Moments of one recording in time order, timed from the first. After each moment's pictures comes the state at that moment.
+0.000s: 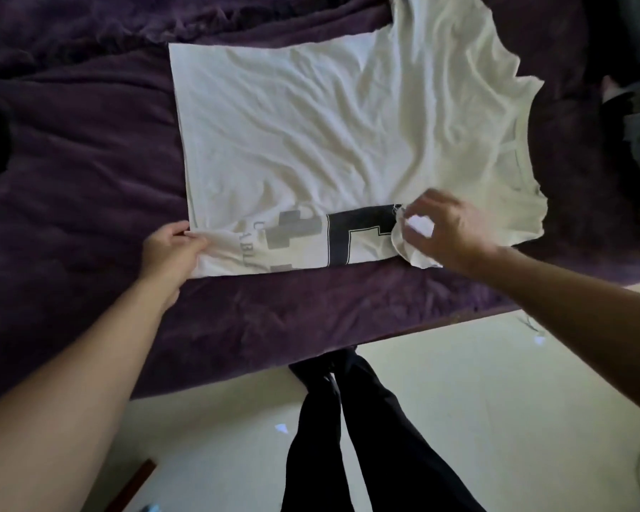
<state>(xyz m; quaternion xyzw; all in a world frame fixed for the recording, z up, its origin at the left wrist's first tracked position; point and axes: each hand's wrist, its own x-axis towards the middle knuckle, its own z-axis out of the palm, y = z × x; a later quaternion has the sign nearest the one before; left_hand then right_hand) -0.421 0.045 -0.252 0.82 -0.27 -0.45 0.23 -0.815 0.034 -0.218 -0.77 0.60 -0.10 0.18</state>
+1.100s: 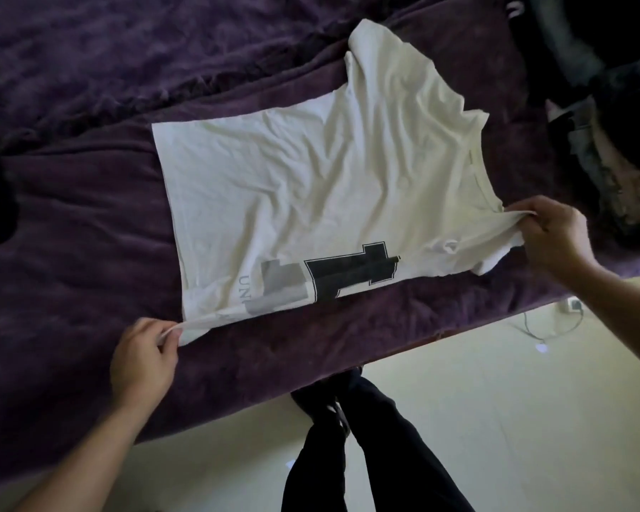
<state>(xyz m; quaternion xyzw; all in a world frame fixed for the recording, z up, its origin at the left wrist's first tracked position) -0.398 0.127 -0.226 0.74 -0.64 -0.18 0.09 -0.949 0.057 -0.174 -0.51 0.81 -0.20 0.21</state>
